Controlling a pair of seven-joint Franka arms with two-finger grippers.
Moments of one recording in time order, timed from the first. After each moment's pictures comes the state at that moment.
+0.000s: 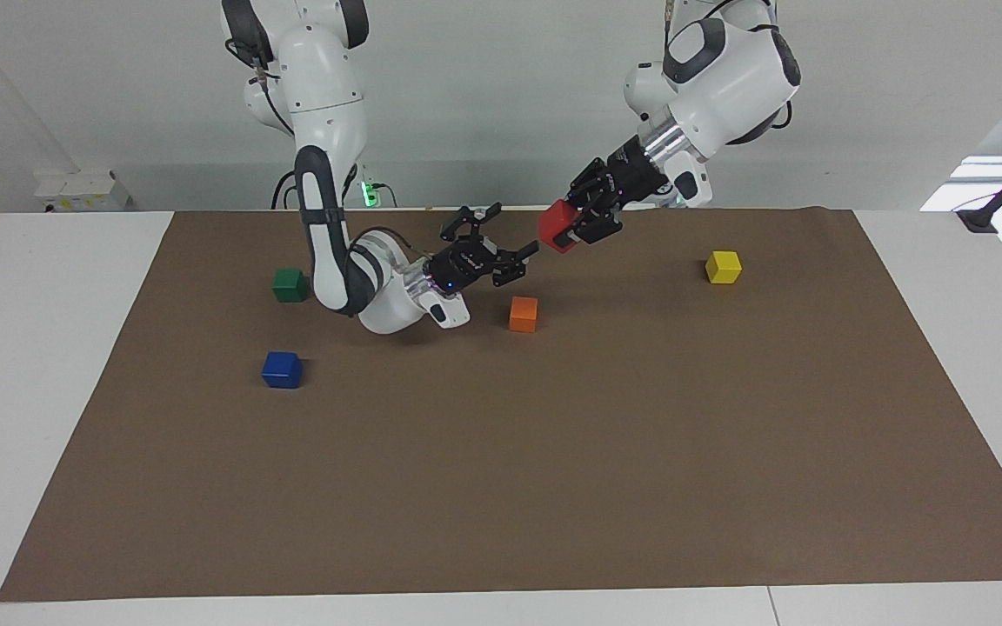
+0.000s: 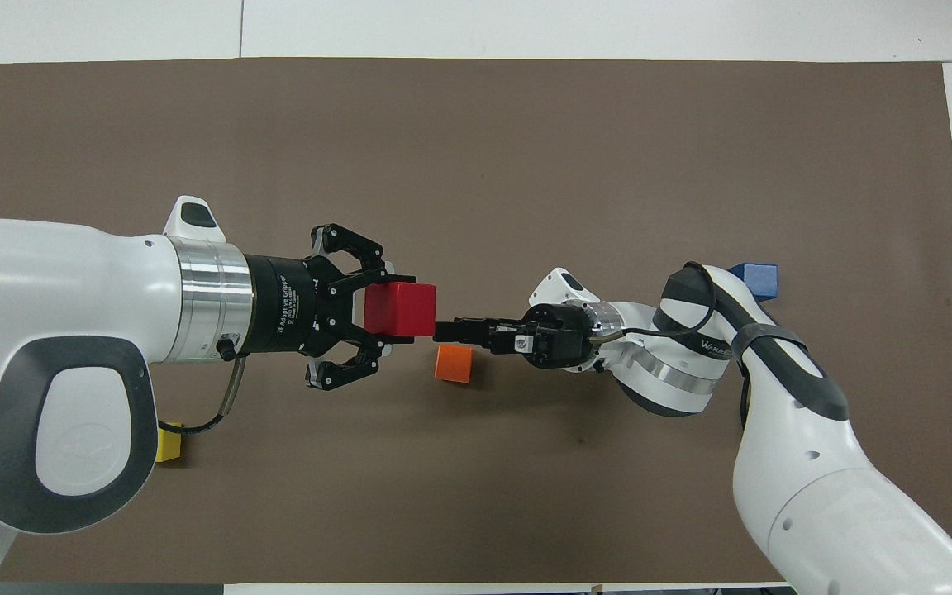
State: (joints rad) left arm -0.30 -0.15 -0.13 -1.98 -0.79 2.04 -1.54; right arm 0.43 0.46 -0.08 -2.16 2.25 1.10 -1.20
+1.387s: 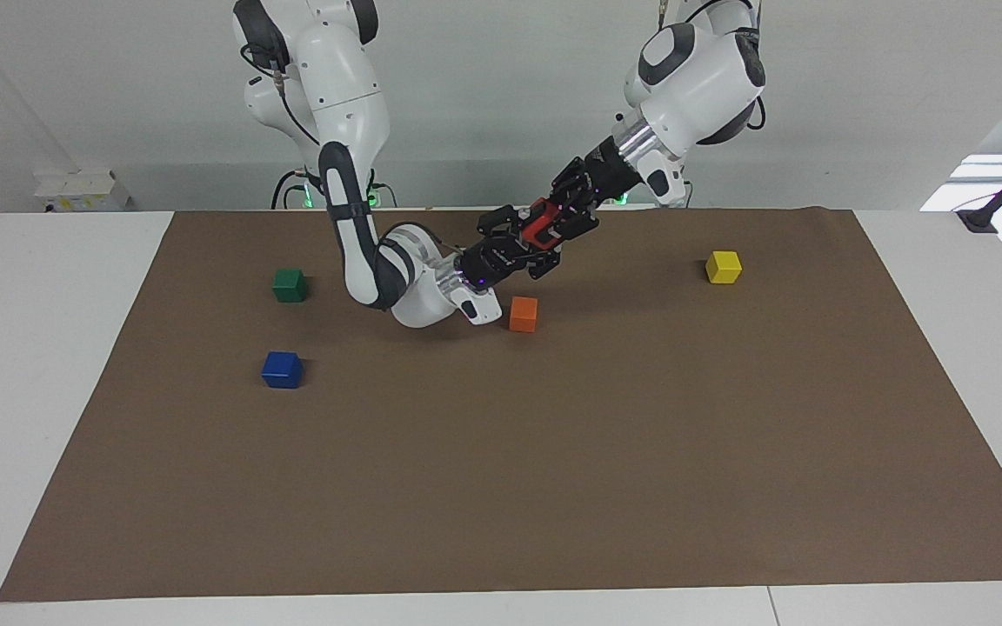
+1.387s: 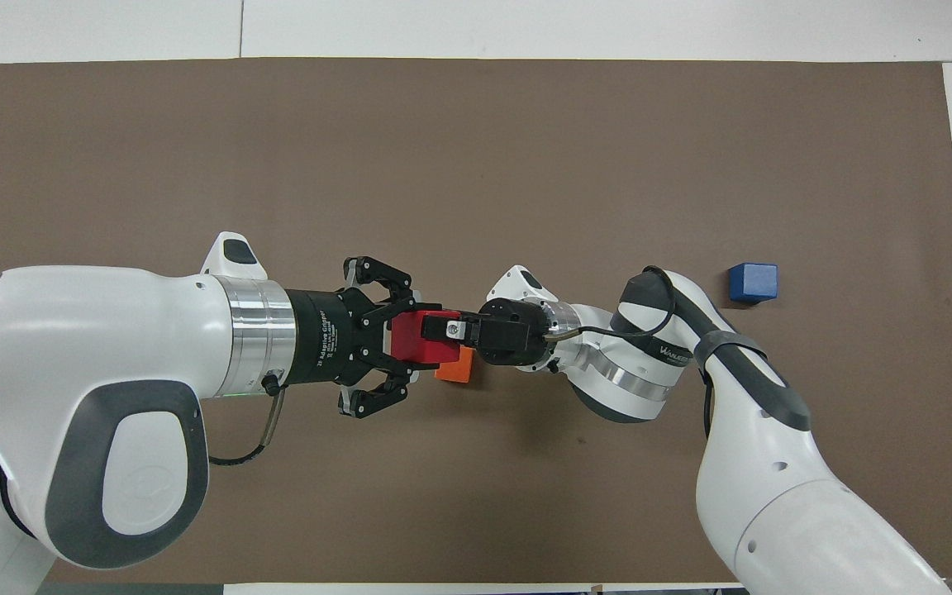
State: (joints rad) left arm -0.38 -0.18 -0.11 -2.07 -0.79 2.13 -1.56; right arm 0.46 0.47 0.01 -2.10 2.40 1.17 -1.18
